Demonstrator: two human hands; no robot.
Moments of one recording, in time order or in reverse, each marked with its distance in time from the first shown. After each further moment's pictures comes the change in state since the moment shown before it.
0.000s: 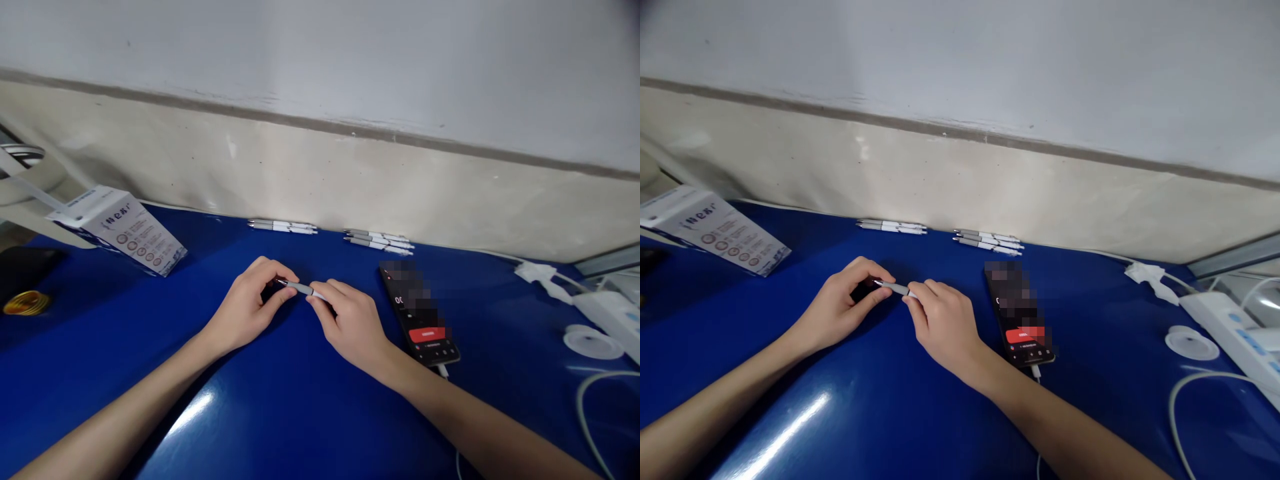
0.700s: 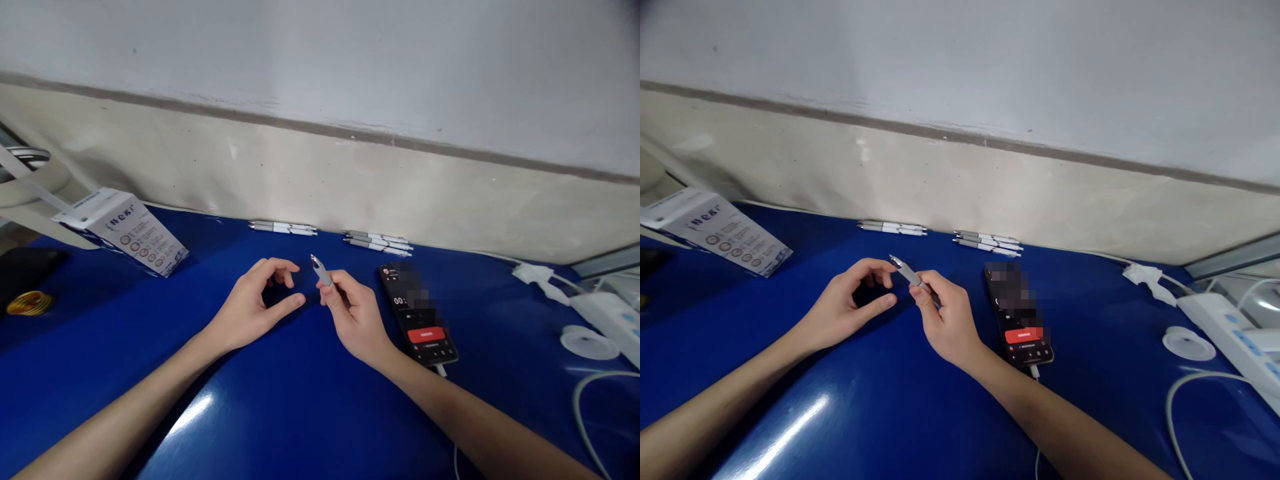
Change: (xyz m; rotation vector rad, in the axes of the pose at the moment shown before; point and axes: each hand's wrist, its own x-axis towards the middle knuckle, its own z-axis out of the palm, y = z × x) left_hand 0.000 0.002 0.000 -0.068 -0.030 -0.020; right_hand 0.006 -0.001 -0.007 0.548 0.114 0.124
